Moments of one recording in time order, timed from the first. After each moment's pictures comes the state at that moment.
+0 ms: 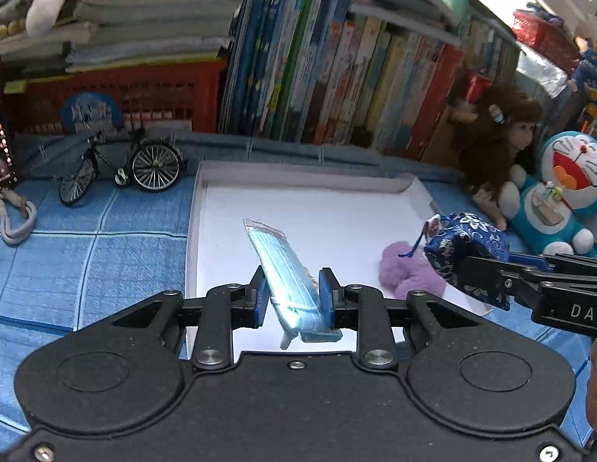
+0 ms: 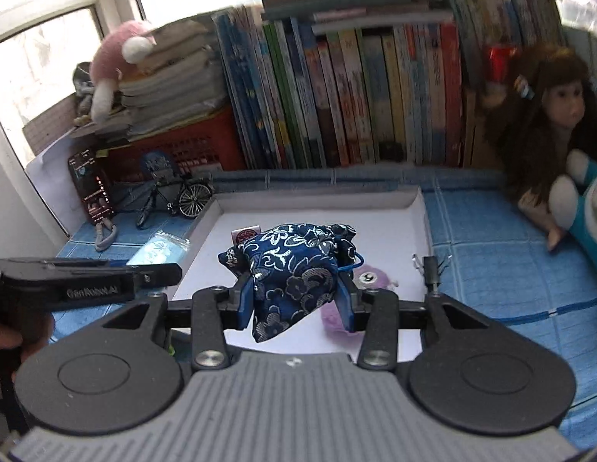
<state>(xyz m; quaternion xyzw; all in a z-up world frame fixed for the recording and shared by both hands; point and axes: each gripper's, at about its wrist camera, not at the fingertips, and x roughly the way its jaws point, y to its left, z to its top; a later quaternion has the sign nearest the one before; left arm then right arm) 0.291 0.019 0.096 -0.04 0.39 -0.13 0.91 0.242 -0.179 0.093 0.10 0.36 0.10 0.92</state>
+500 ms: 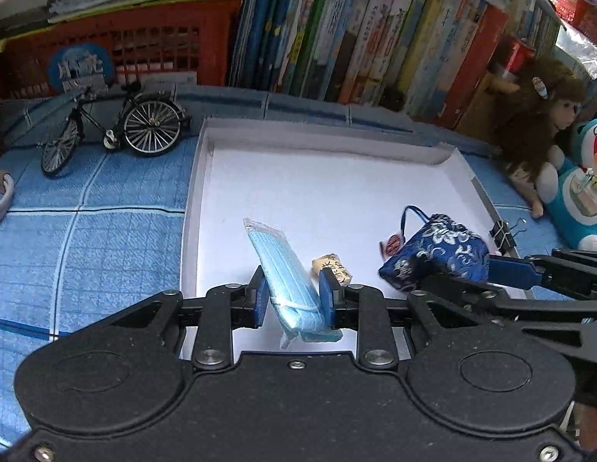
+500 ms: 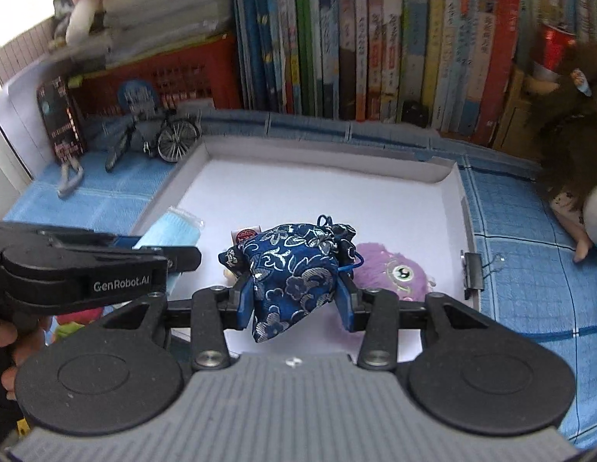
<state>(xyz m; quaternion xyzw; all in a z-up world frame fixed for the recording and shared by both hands) 0.336 0.013 0.047 -0.04 0.44 -0.11 0.89 0.293 -0.134 0.055 0.02 0.44 0.09 0.90</state>
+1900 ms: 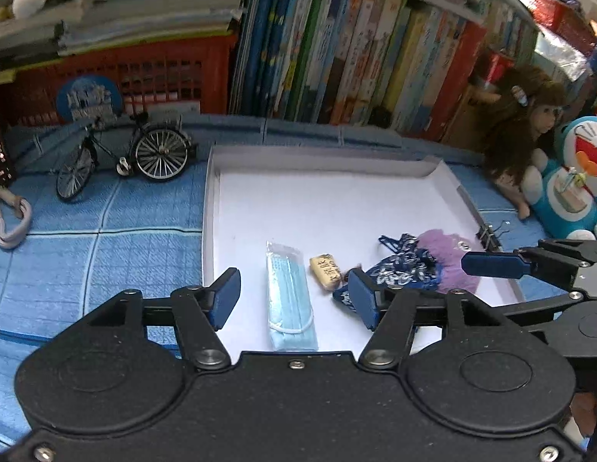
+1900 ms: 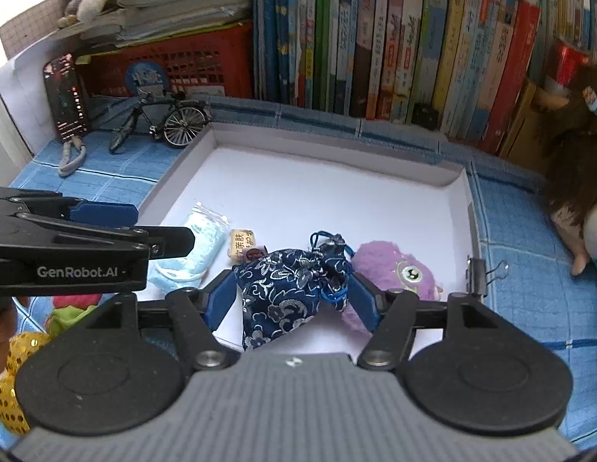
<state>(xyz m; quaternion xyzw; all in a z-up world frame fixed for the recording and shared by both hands) 0.314 0.028 0.078 -0.03 0.41 -0.13 0.90 0.283 -0.125 0.068 -0.02 0.43 0.09 0.90</state>
